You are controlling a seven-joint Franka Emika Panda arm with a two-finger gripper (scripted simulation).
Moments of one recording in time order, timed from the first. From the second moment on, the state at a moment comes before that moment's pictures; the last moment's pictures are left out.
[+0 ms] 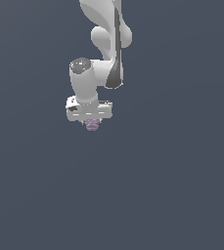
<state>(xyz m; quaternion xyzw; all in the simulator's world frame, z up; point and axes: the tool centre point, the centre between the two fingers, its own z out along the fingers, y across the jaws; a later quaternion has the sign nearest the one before) -0.098 -0.098 0.126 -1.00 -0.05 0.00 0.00</state>
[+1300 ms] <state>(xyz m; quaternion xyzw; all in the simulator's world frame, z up) -0.122 -0.213 0.383 -1.00 -0.05 0.00 0.00</state>
